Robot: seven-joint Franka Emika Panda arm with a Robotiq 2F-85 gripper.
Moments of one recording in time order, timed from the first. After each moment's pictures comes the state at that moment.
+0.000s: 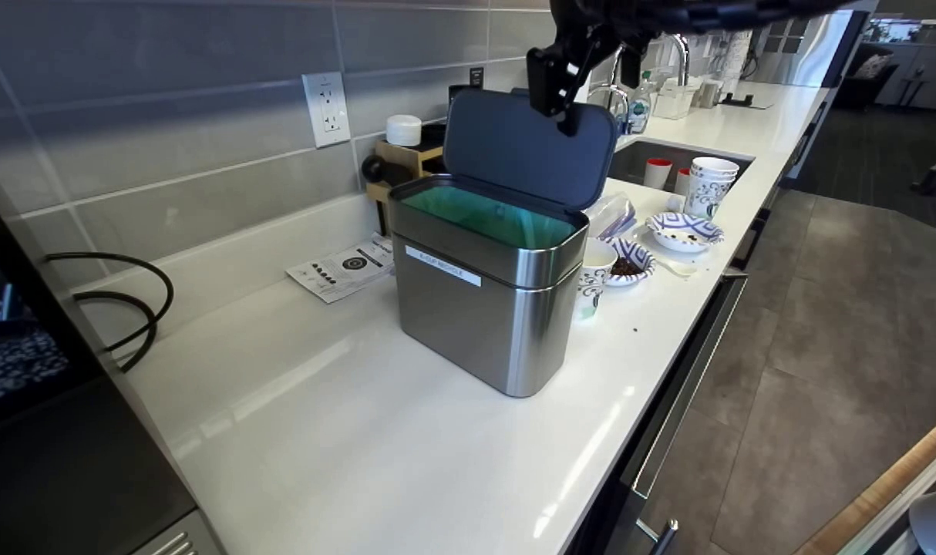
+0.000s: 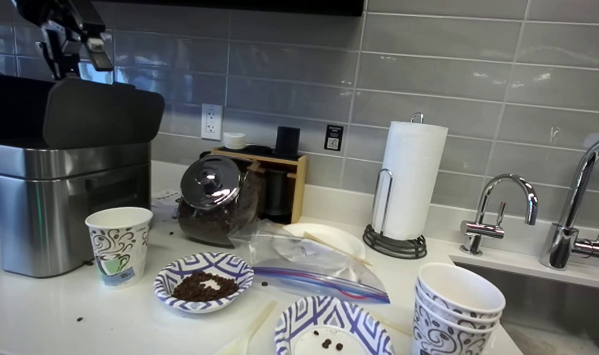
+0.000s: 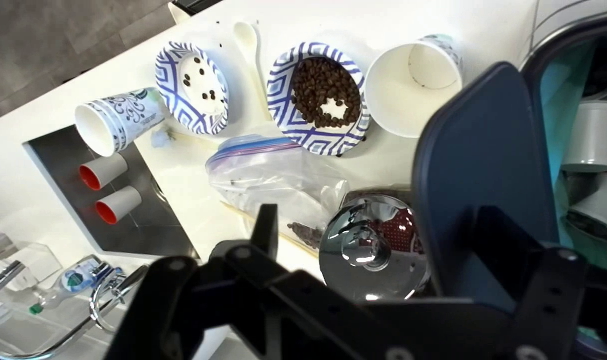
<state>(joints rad) 0.35 -0.17 0.36 -2.02 -0.52 1.73 0.77</state>
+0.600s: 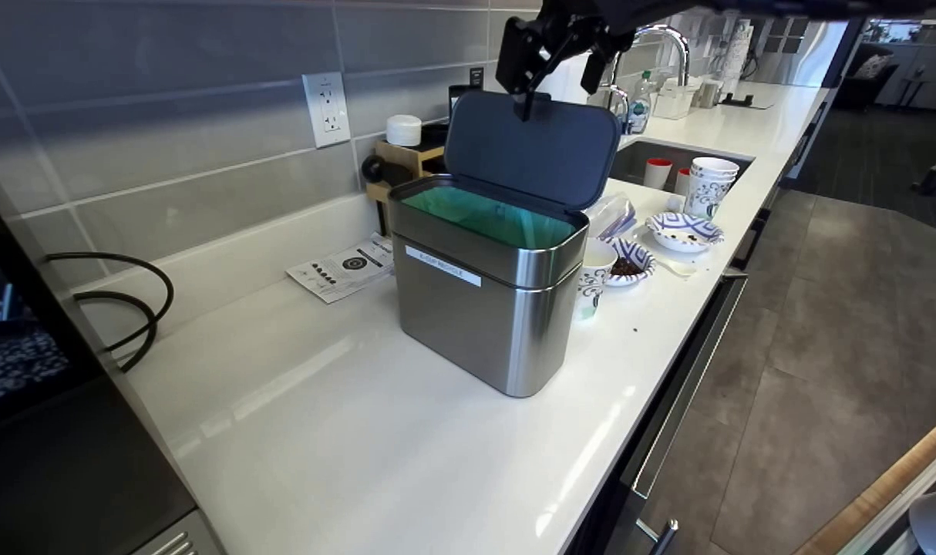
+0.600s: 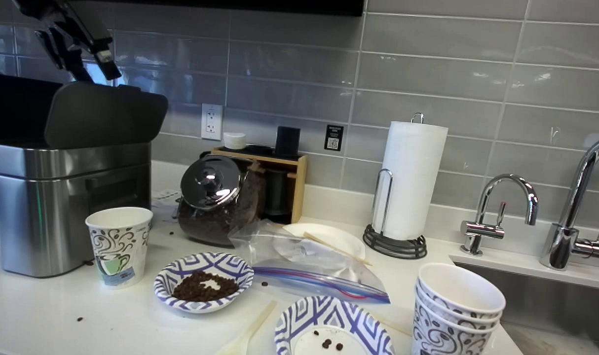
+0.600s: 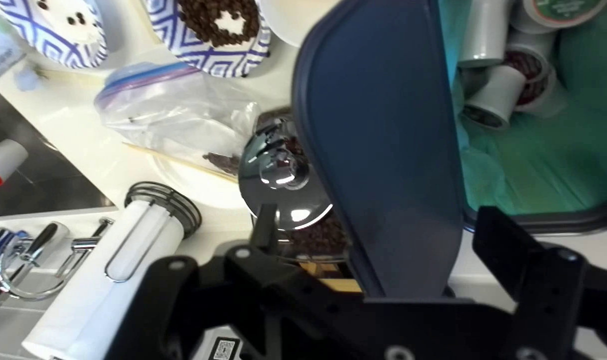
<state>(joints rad) 0.31 -0.29 0.35 -2.19 -0.46 2.15 0.79</state>
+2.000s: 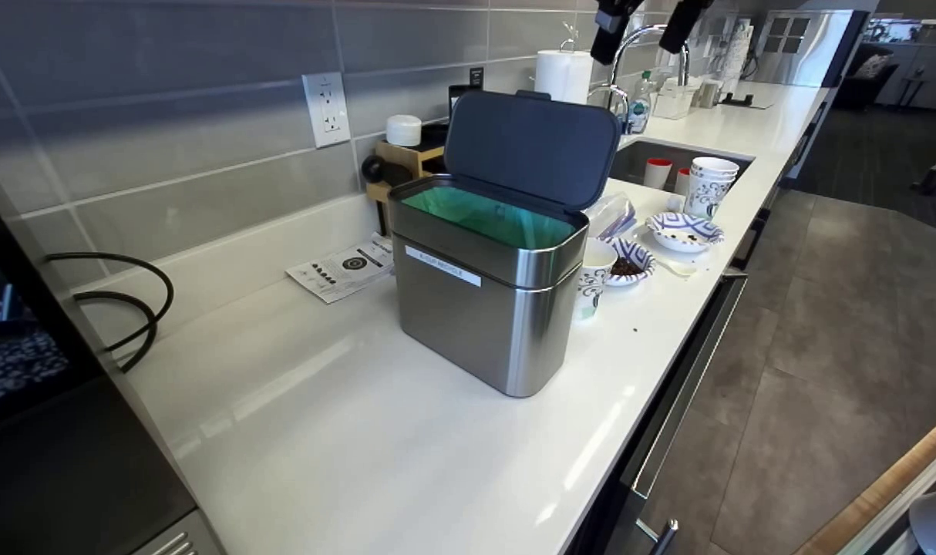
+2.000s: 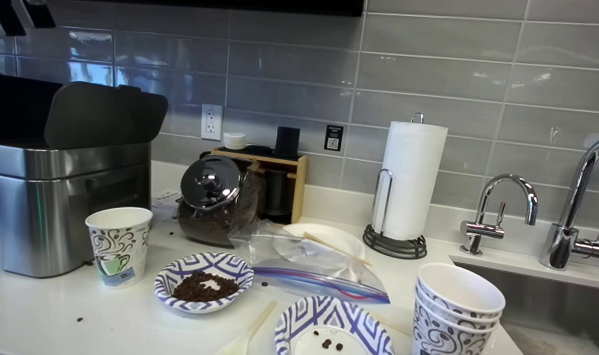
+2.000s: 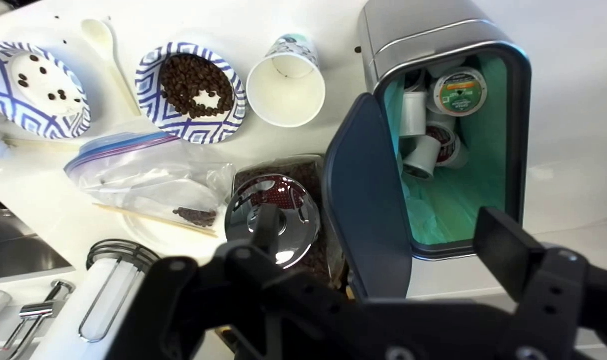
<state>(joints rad) 0.29 -0.59 0.32 -2.27 -0.07 2.01 0.49</state>
